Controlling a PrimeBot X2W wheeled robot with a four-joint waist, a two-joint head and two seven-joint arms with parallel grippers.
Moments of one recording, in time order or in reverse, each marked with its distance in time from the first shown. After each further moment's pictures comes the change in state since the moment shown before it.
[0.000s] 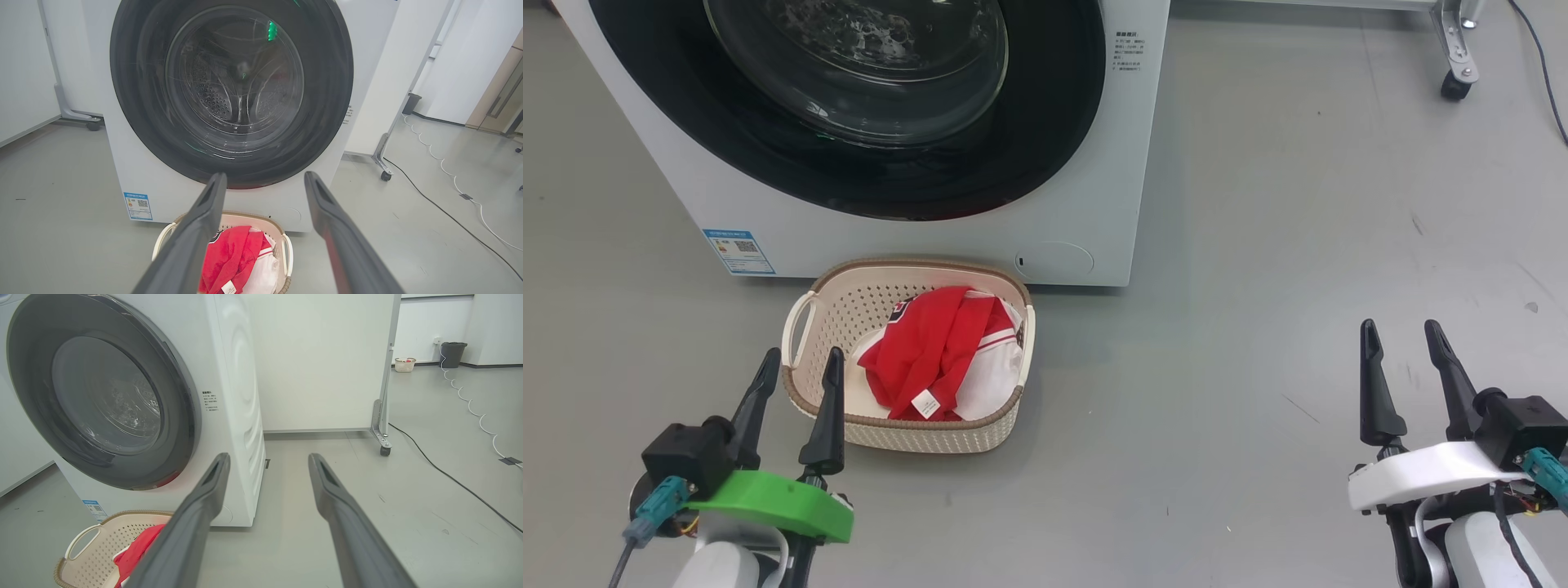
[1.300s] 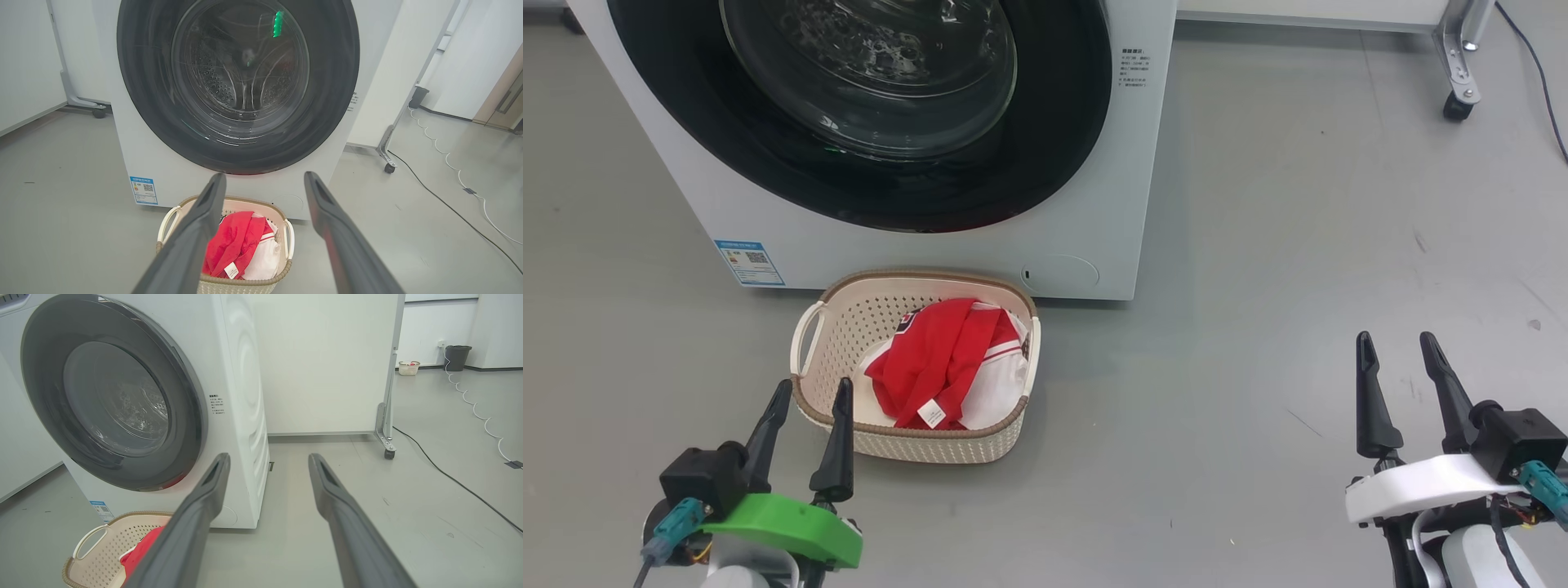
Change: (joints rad) left arm 0.036 -0.022 0.001 0.036 0.016 0.000 0.000; right arm 0.026 0.026 -0.025 -0.006 -0.027 0.030 0.000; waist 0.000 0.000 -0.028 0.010
